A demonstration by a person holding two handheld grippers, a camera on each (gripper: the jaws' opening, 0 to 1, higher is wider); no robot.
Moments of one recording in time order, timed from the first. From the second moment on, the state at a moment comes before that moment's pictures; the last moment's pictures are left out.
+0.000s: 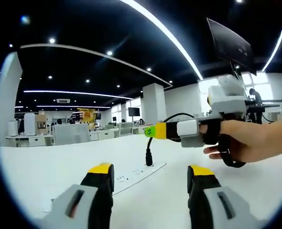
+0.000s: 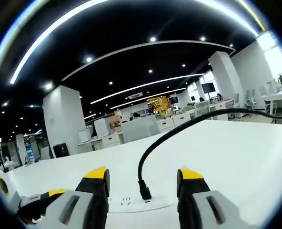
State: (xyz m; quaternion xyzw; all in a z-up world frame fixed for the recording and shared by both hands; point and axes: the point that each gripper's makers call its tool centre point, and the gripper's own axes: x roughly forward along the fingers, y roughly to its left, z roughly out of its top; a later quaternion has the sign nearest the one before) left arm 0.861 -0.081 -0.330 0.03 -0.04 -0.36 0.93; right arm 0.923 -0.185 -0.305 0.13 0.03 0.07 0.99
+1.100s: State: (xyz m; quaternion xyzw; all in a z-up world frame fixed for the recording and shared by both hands) left arm 0.786 -0.025 -0.304 -0.05 -0.06 -0.33 0.94; right arm 0.764 -0.164 -0.279 0.20 -0.07 0.07 0.98
